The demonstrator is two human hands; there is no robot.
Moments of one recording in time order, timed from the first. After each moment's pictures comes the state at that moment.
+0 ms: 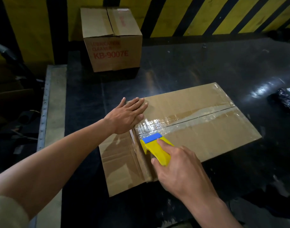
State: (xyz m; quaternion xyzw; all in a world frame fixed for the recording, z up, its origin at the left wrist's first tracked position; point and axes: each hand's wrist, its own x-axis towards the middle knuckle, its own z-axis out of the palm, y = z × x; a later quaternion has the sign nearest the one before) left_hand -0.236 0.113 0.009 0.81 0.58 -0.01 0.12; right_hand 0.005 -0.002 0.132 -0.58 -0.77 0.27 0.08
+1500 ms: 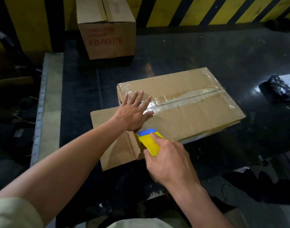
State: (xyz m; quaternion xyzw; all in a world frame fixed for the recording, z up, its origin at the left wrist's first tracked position) left_hand -0.139 0.061 0.010 0.75 0.66 -0.02 0.09; right_hand 0.040 -0.052 0.119 -0.59 -0.76 0.25 0.09
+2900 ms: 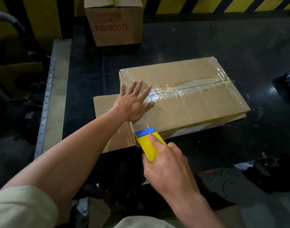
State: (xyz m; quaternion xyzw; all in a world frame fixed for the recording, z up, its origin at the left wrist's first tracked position) left_hand -0.124 0.046 0.011 0.70 0.70 -0.01 0.11; right_hand 0.077 -0.089 0.121 -0.56 -0.77 0.29 0.03
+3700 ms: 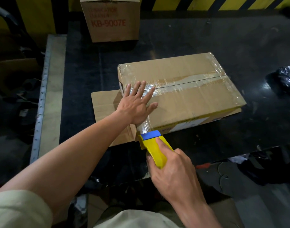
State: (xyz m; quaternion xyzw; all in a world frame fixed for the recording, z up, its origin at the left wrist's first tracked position) left_hand -0.103 0.026 0.008 0.72 0.68 0.00 0.09; right_hand 0.094 -0.117 0.107 -0.58 -0.76 0.28 0.09
